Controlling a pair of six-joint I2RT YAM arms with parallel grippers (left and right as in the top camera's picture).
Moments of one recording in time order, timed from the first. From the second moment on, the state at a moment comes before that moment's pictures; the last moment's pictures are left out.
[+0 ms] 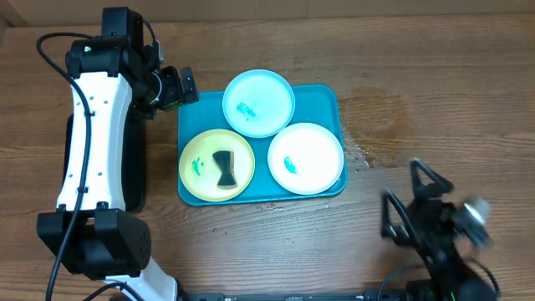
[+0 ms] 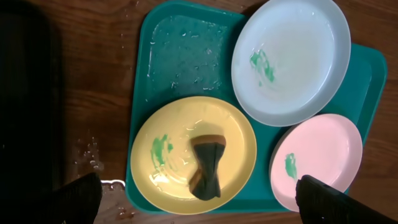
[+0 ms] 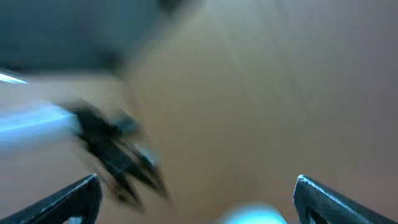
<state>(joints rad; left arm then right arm) 0.03 1.83 1.87 -1.34 0.19 -0.26 0.08 0.01 0.02 0.64 -0.40 0.72</state>
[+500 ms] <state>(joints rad) 0.03 1.83 1.87 -1.34 0.21 -0.26 0.08 0.66 0.99 -0.56 -0.51 0.46</state>
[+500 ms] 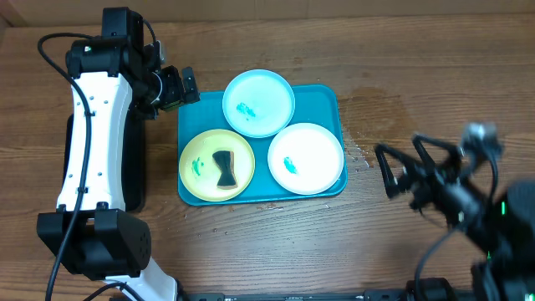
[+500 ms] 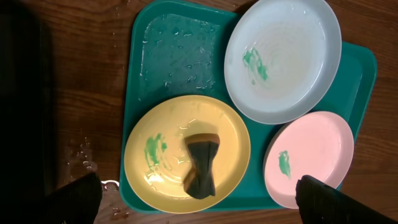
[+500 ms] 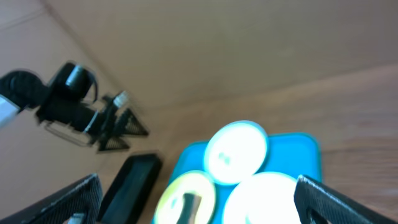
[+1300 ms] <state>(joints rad) 0.03 1.83 1.87 -1.34 0.22 -0.26 0.72 1.94 1.59 -0.67 -0.27 0.44</state>
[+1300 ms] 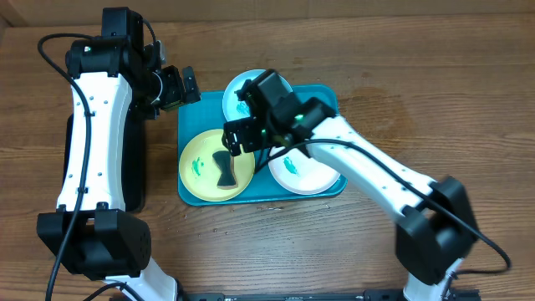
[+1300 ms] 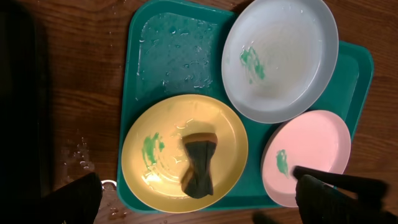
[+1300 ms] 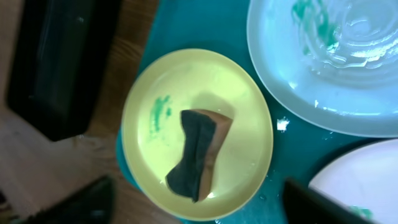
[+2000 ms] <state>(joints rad) 0.03 1.83 1.87 -1.34 0.22 -0.26 0.73 2.16 1.59 -0.66 -0.17 0.46</state>
